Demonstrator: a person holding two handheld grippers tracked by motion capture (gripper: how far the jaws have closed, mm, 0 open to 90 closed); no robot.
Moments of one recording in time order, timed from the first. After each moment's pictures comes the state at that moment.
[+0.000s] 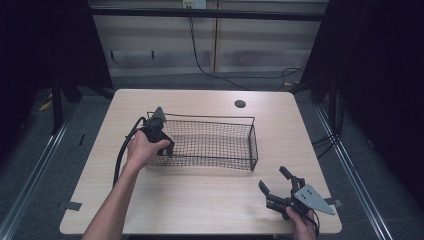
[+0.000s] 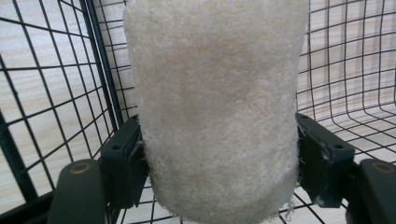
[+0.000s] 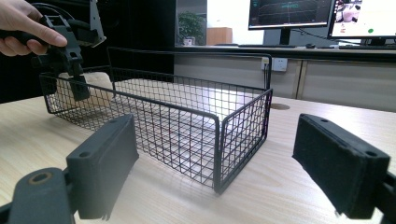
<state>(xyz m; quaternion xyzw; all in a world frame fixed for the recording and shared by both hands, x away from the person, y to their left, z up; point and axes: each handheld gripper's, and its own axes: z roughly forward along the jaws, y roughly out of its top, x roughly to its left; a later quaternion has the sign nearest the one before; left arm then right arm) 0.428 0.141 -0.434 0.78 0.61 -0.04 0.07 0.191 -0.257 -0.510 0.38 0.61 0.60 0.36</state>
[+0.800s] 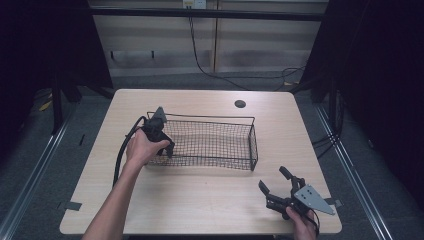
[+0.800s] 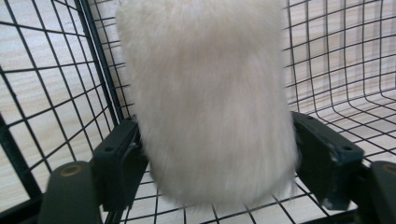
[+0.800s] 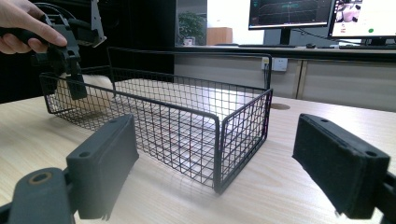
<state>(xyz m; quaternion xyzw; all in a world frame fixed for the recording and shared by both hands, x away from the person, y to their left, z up) 0.428 0.142 -0.432 0.80 0.60 -0.05 0.06 0.191 -0.257 -0.510 0.38 0.61 0.60 0.36</state>
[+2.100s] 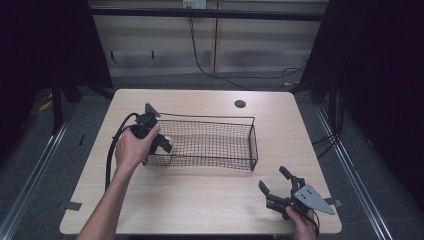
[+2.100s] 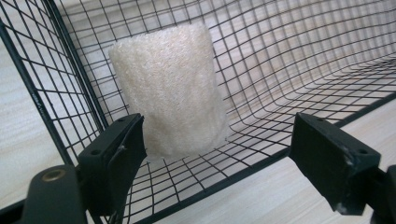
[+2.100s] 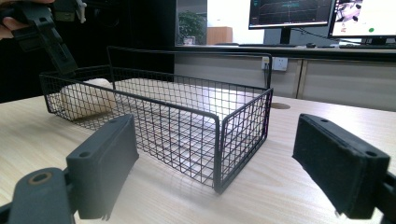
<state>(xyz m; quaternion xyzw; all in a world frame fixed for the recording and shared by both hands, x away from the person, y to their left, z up) 0.407 0.168 -0.400 0.83 0.52 -0.04 0.20 0.191 -0.257 -0.510 0.38 0.61 0.60 0.36</state>
